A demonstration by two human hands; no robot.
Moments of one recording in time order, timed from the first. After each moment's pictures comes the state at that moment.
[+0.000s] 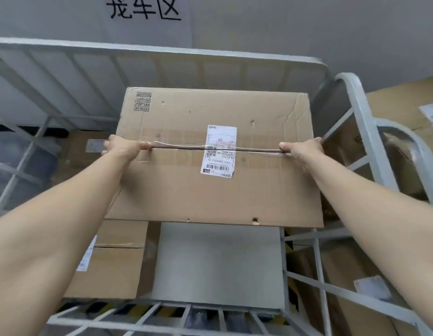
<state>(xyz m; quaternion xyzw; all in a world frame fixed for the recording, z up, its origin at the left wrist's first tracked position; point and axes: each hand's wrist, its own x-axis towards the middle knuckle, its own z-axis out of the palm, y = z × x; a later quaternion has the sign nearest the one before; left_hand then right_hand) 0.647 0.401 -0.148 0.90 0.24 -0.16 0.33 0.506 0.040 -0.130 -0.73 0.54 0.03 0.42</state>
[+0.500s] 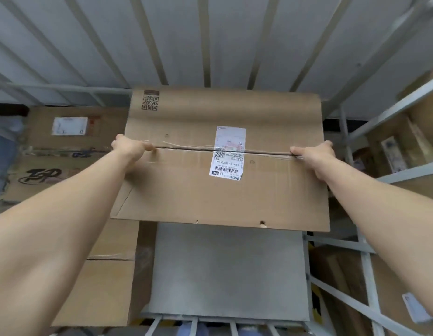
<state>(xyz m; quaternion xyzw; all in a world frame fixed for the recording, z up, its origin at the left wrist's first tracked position) 0.724 0.397 -0.356 0.87 0.25 -0.21 0.36 0.556 0.027 -0.326 -0.71 0.56 0.07 0.41</state>
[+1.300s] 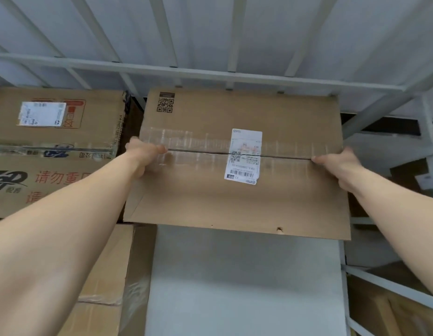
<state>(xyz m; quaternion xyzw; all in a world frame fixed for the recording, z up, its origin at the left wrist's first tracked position) 0.791 0.397 -0.503 0.85 0.24 -0.27 0.38 0.624 0.015 -0.479 -0.71 0.55 0.07 0.44</state>
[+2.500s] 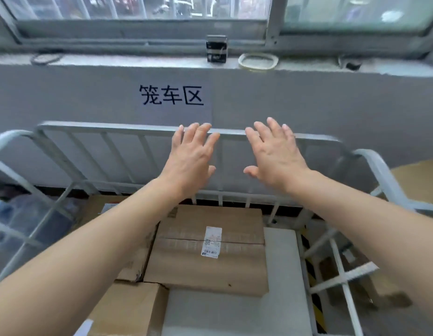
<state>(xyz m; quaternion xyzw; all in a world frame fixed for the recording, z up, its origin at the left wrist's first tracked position) 0.669 0.293 -0.023 0.94 -0.31 0.12 0.00 0.616 0.122 -0.012 -1.00 0.02 -0.04 -0.05</state>
